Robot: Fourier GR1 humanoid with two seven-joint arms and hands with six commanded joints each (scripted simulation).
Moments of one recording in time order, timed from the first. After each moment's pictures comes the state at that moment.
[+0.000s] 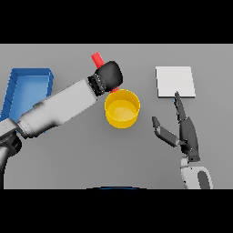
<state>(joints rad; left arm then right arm) -1.19 0.31 -1.10 -0.83 -1.02 -0.29 -0.04 0.10 -0.02 0.14 -1.71 0.27 -0.08 -0.08</state>
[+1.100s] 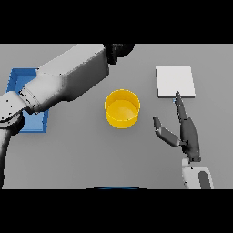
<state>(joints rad) -1.59 0.30 -1.34 -0.64 -1.10 -0.22 -0.14 0.10 -0.04 0.14 -1.71 0.28 -0.08 -0.11</state>
